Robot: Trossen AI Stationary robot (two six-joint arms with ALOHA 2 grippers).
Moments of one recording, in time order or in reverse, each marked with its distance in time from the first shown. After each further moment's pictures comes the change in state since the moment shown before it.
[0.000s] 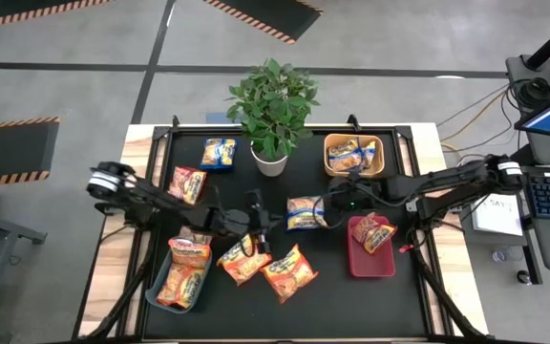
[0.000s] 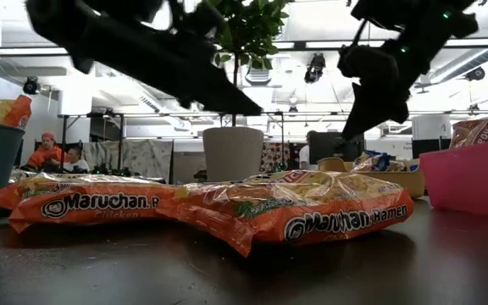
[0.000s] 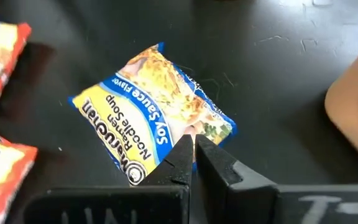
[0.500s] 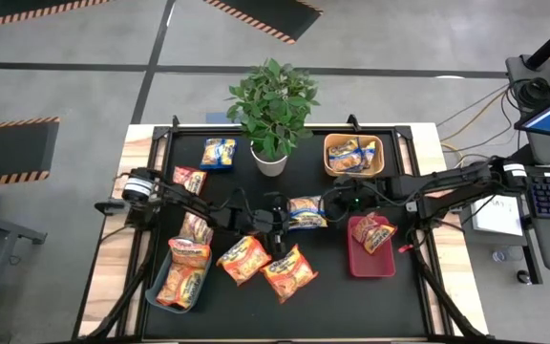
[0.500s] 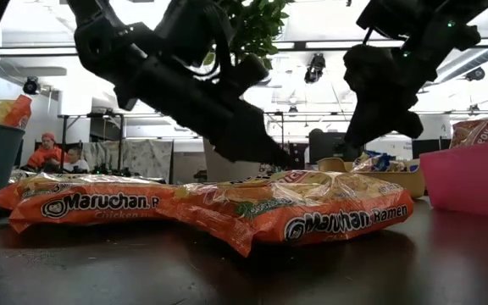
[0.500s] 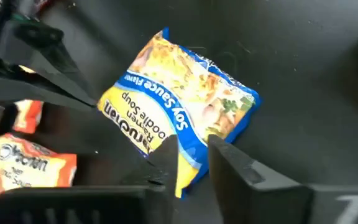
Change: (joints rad) left arm 0.070 0.261 0.156 0.002 0.106 0.017; right arm -0.046 -0.044 -0.076 0.073 -0.144 0.214
